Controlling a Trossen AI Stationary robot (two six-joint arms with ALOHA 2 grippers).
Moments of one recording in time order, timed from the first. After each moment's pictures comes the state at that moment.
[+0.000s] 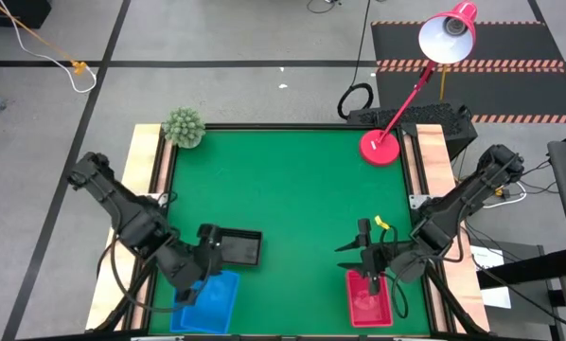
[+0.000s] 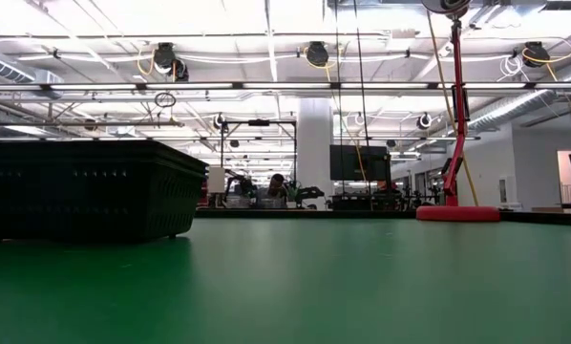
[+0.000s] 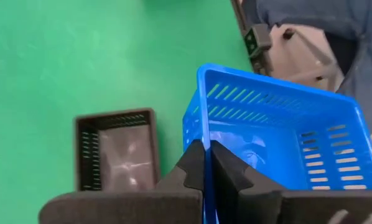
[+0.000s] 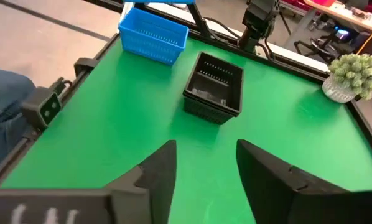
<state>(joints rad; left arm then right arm) -0.69 1.44 1.52 -1.08 -0.18 -0.43 0.74 1.18 0.86 -0.26 0.63 0.10</state>
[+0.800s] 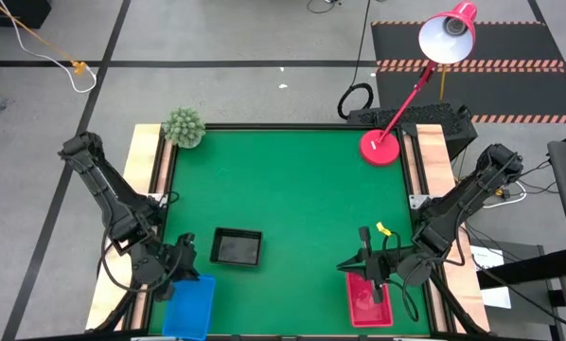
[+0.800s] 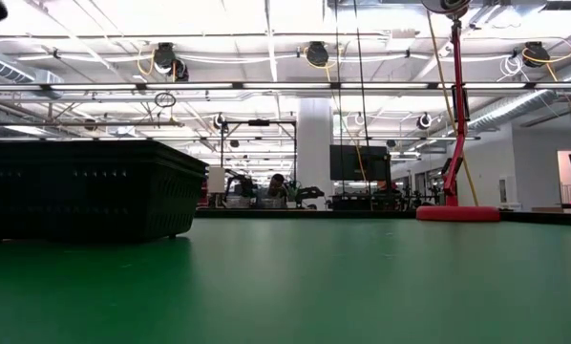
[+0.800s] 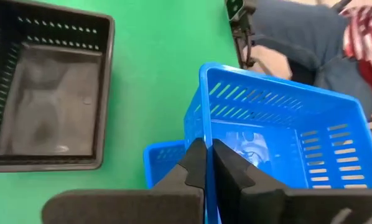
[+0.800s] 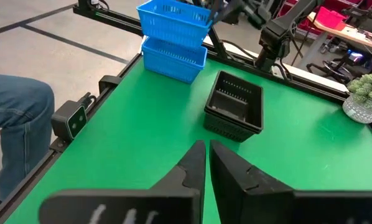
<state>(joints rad) -0.92 1.06 0.80 -0.58 -0.24 -0.81 0.79 1.18 0.76 -0.03 0.62 0.06</state>
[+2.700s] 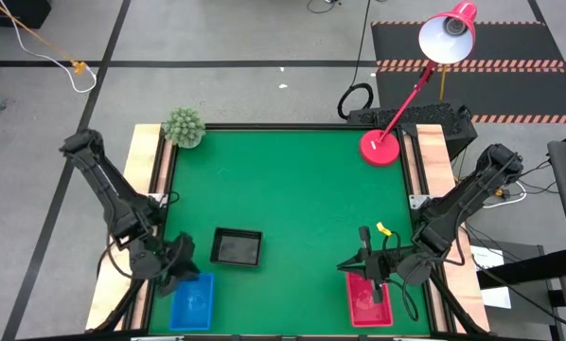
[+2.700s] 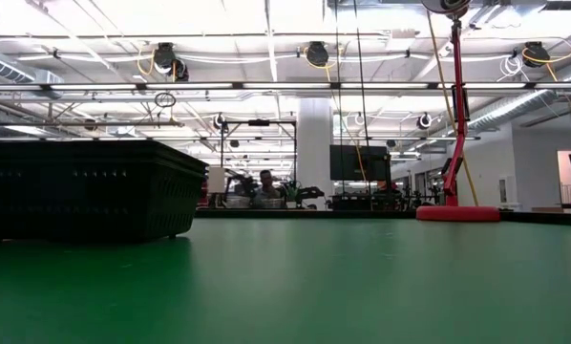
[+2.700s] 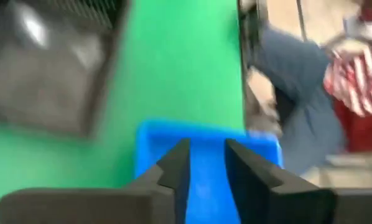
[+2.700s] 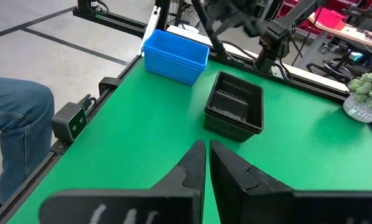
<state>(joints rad) -0.95 0.97 0.64 -0.45 -0.25 -1.04 0.79 1.18 0.76 -0.03 0.62 0.07</state>
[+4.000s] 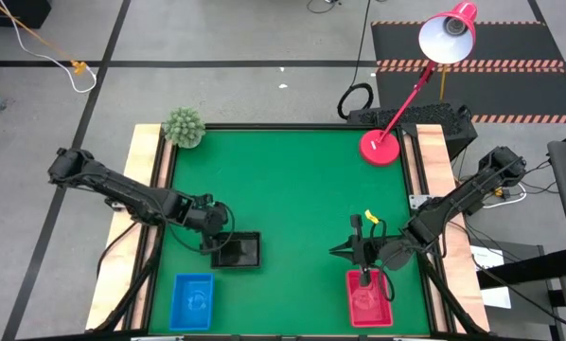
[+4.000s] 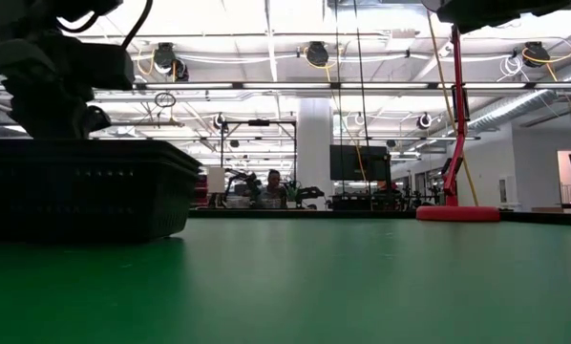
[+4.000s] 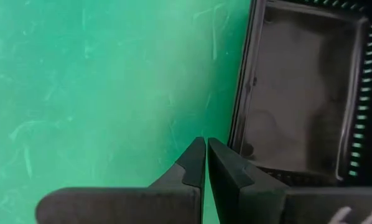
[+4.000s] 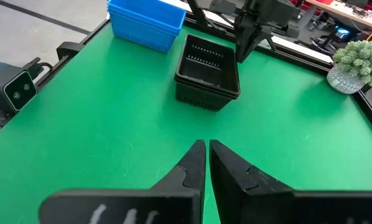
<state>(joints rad) -0.29 1.17 0.64 -0.64 -0.12 -0.47 0.64 1.18 0.66 0.00 0.54 0.03</state>
